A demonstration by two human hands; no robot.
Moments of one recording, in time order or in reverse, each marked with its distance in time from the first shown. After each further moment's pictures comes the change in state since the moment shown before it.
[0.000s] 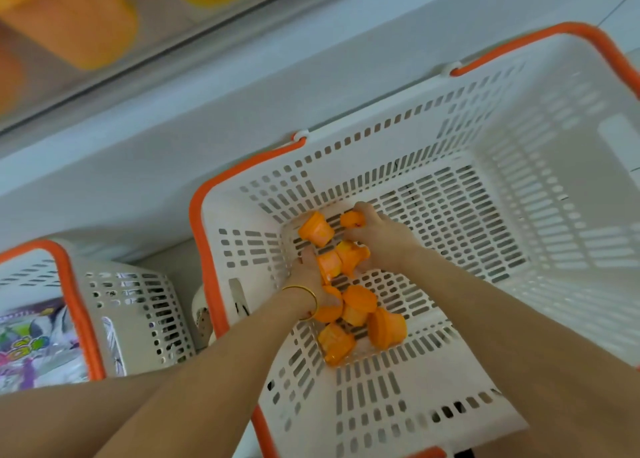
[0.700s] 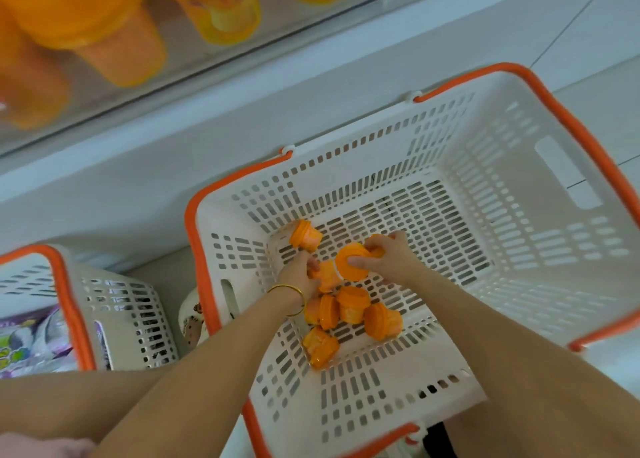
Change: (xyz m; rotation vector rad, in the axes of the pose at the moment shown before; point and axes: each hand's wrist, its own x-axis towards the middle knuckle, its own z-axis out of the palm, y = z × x) left_hand -0.005 0.008 -0.002 -0.229 0.117 0.155; right_hand -0.049 0.014 0.008 0.721 0.065 0.438
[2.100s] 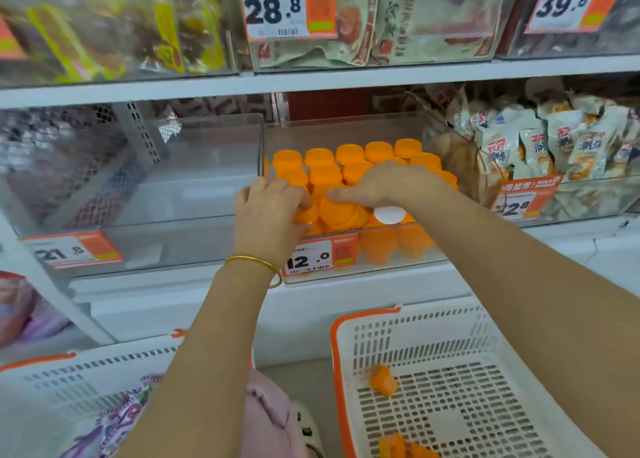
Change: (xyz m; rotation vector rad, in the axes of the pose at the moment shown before) left_hand -0.292 0.061 -0.317 0.450 1.176 0.409; right_hand -0.246 -0.418 -0.110 -0.799 0.441 -0.380
